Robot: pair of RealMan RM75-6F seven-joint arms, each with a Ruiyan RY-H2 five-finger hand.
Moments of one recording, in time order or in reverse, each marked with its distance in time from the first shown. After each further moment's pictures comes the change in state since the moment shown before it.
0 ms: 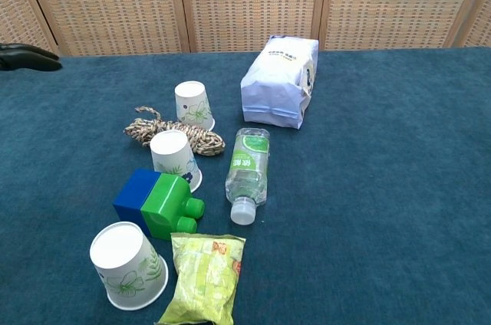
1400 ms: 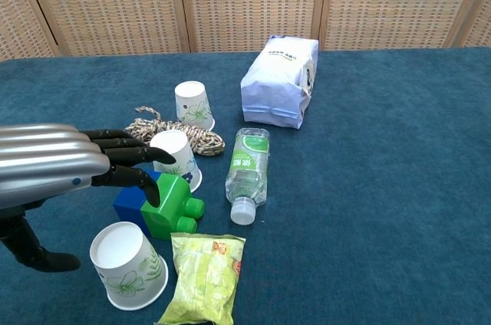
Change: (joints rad) left arm -0.266 -0.150 -0.025 -0.129 -0.463 -0.374 0.427; right arm 0.002 0.000 0.011 0.012 0.015 0.003 0.021
